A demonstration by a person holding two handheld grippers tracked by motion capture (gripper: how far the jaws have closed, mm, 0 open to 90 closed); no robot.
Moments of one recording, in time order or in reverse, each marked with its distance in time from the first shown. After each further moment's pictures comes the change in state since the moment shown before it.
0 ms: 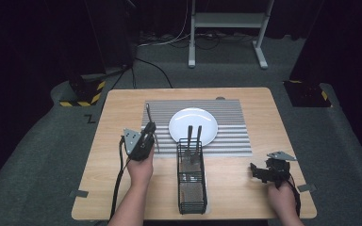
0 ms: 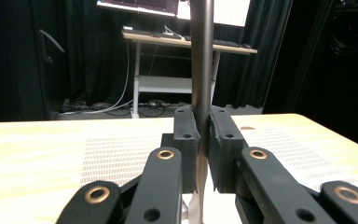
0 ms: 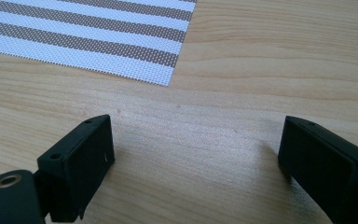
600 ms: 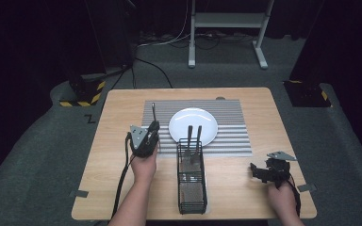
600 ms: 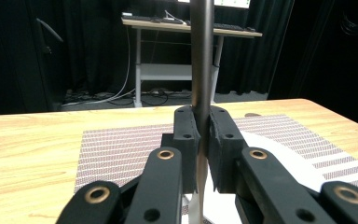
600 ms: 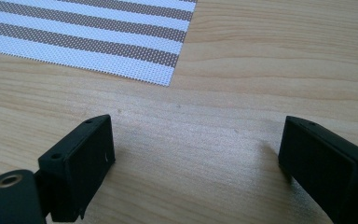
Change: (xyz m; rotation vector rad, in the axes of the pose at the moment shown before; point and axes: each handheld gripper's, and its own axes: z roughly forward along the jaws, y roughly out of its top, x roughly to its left) left arm -0.006 0.000 0.014 0.057 0.011 0.034; right arm 0.000 0.000 0.000 0.000 0.003 0.001
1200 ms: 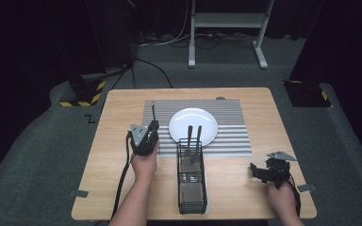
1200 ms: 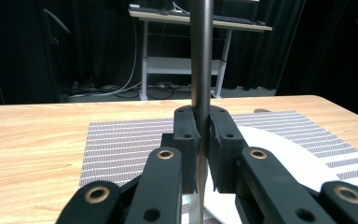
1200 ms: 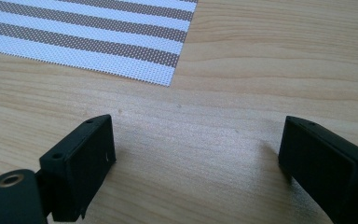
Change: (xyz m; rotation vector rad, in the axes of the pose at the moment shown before) left arm 0.004 -0.004 0.011 0.029 0.030 -0.023; right arm 0.000 0.000 0.000 -0.001 0.002 -0.001
